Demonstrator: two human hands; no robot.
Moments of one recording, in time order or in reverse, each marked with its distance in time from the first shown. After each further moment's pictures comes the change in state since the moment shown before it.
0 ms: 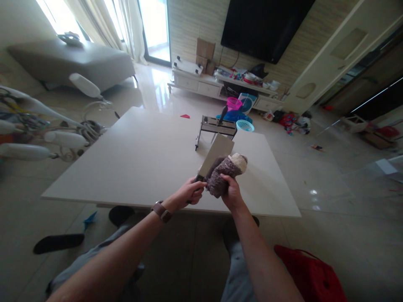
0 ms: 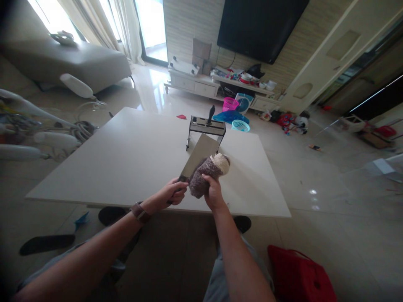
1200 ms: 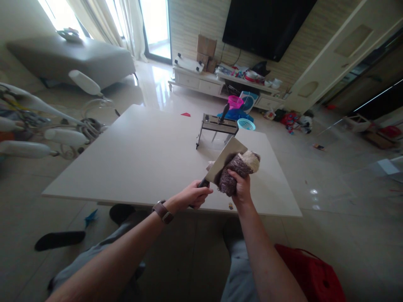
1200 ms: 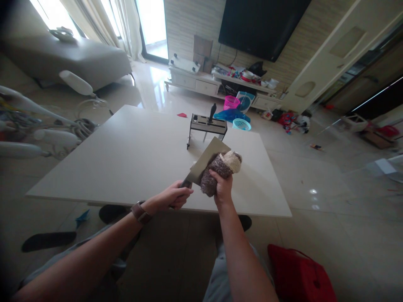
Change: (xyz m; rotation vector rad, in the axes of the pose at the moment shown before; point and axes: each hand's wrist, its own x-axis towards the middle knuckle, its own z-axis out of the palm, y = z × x) left_hand -0.008 0.003 0.008 0.160 -0.087 -0.110; right_hand 0.006 -0.024 -0.001 -0.126 0.163 -0.300
